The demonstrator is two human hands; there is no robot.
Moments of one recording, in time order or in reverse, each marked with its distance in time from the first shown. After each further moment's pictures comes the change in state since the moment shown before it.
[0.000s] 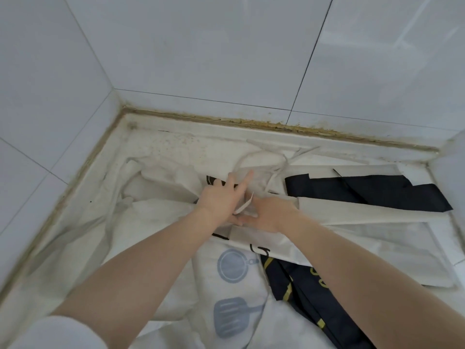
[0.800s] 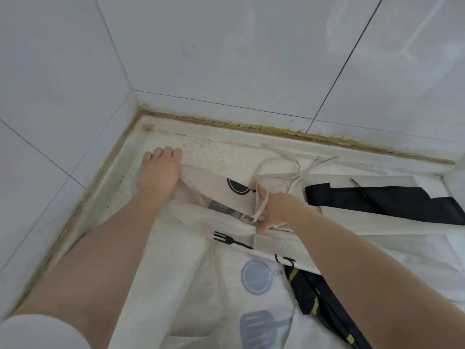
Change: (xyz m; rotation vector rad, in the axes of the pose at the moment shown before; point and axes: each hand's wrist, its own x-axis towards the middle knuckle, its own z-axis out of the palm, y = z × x) left_hand -0.016 -0.157 0.005 0.064 0.261 -0.393; right_hand 0.036 -0.029 -0.023 -0.084 -0.108 0.121
